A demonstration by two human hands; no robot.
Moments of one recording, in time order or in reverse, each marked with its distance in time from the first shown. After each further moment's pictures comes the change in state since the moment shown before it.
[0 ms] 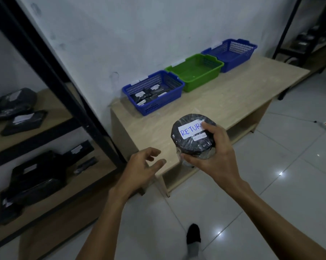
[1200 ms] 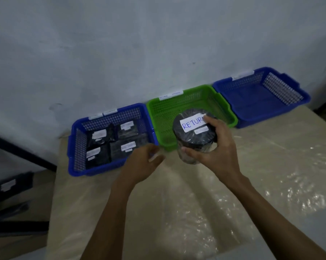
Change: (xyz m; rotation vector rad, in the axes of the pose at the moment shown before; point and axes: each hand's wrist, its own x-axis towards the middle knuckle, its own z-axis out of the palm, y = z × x) left_hand 0.516 0.082 0.129 0.162 0.110 -0.291; right_hand 0.481 0.345 0.011 0.112 -0.255 -0.015
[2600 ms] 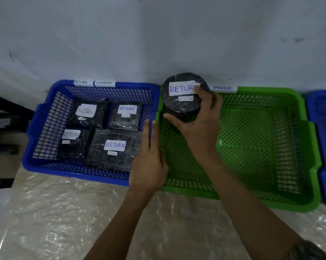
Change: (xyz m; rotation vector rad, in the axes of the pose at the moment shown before) left_hand 0.161 -0.022 0.109 0.085 0.225 -0.485; right_hand 0.184 0.169 0.207 0.007 -0.201 -0.037
